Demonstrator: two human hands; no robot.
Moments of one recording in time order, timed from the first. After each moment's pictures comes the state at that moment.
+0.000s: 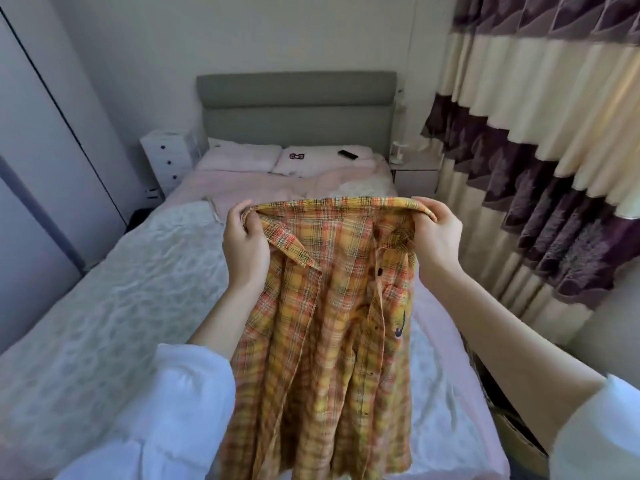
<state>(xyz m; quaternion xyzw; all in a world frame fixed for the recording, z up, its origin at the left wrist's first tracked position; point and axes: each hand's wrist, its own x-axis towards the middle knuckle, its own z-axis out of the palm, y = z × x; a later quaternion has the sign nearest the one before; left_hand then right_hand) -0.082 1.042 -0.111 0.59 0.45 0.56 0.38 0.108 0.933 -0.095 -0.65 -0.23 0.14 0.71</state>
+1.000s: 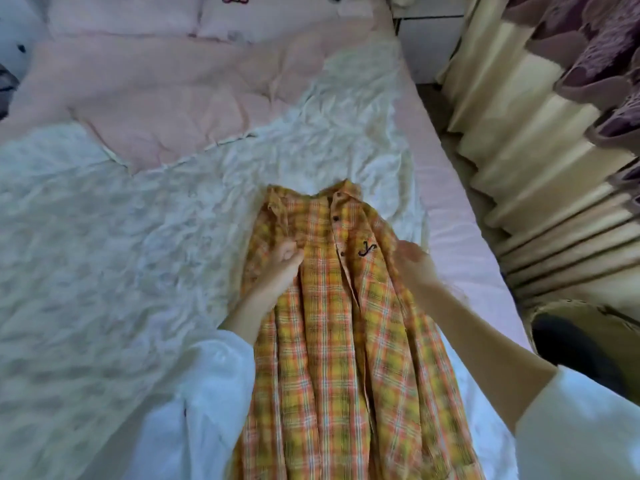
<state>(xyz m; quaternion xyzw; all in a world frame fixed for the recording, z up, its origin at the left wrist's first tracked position) 0.097 1.404 -0.396 0.62 0.51 0.03 0.59 0.267 1.265 -0.384 -0.84 -0.13 0.35 0.39</state>
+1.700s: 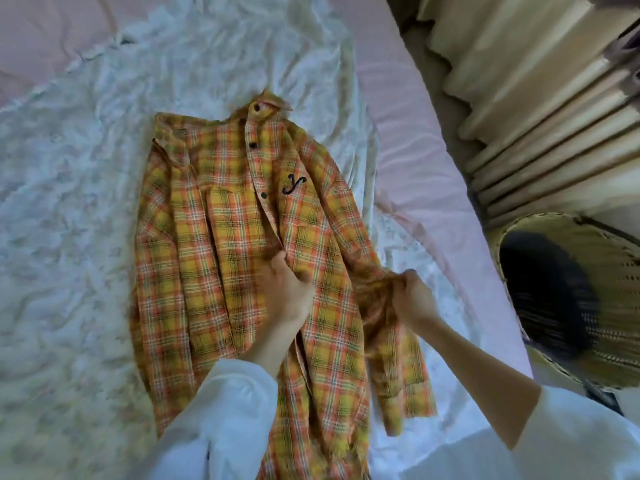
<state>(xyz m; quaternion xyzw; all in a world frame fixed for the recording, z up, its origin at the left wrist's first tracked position) 0.174 1.252 -0.523 0.70 0.59 -0.07 0.39 0.301 1.107 -0.529 -0.91 -0.11 0.37 0.17</state>
